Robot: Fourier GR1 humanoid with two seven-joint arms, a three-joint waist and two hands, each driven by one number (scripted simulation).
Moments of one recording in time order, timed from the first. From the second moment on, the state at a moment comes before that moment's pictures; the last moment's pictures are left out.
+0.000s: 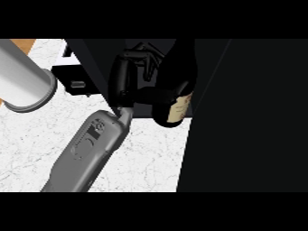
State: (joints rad) left arm -0.69 0.01 -0.31 -1.27 0.17 0.53 -0.11; right arm -0.57 -0.27 -0.07 -2.46 -0.14 -0.13 1.00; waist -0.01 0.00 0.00
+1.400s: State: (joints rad) left arm -0.77 0.00 -0.40 -0.72 0.36 0.57 -0.50; right arm -0.56 -0.24 -0.07 -2.42 -0.18 -0.09 0.95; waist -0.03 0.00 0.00
